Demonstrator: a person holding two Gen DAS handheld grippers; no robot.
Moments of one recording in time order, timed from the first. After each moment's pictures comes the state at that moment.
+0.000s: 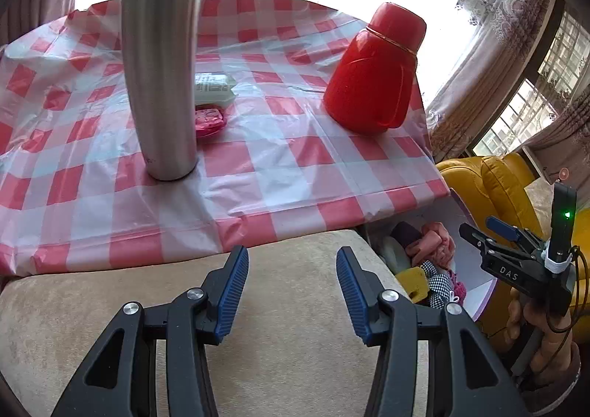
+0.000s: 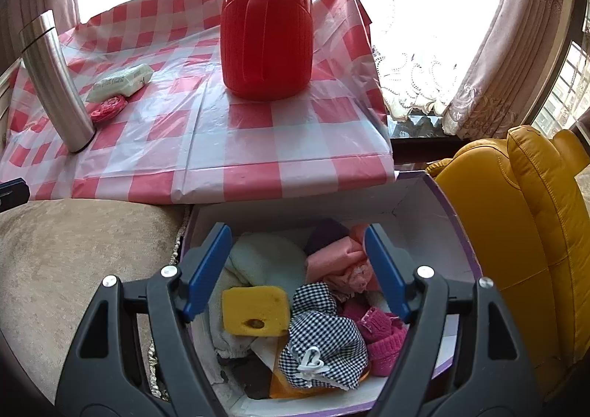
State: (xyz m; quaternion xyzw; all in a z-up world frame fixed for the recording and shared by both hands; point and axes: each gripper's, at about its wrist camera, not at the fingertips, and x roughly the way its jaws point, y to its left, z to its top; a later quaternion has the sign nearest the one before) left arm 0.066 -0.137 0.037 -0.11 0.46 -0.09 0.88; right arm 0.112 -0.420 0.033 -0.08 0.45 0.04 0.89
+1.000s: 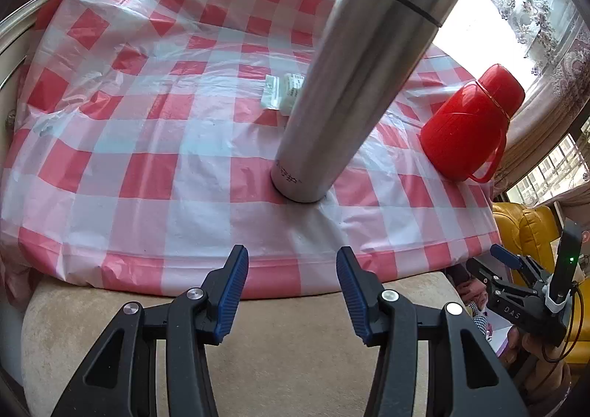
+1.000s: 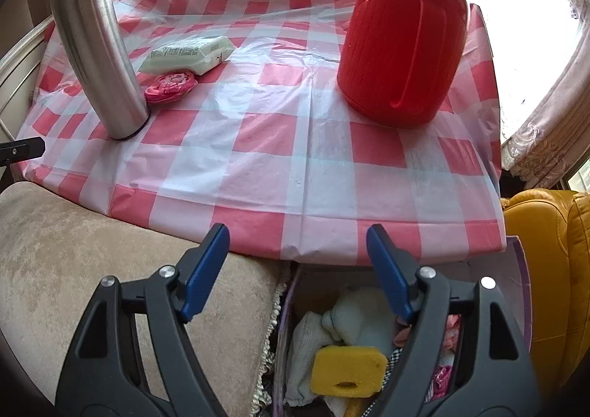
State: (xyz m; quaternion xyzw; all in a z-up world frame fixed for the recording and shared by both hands) left arm 0.094 -0.018 0.018 -0.17 0.47 0.00 0.86; right arm 0.163 -0.307 0.006 -0.14 0.47 0.15 0.86
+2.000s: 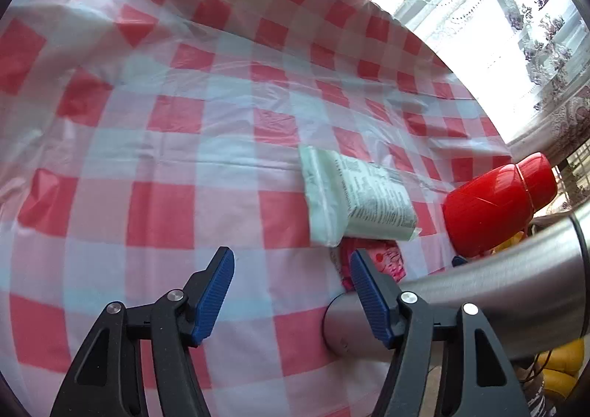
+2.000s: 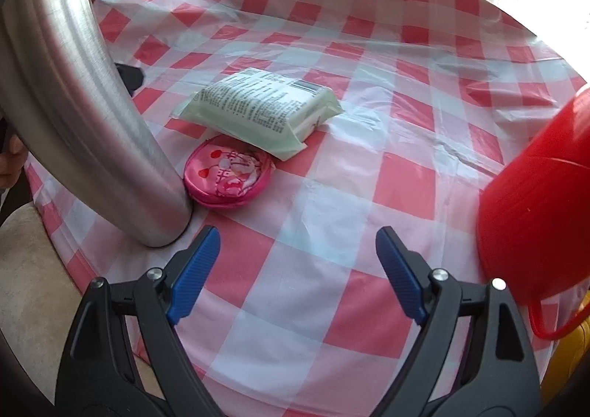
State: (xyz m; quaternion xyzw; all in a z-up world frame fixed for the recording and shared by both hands) left arm 0.254 0.074 -0.001 -0.23 0.50 -0.07 0.83; right arm 0.270 -0.183 -0.015 -0.17 0.46 0.31 0.82
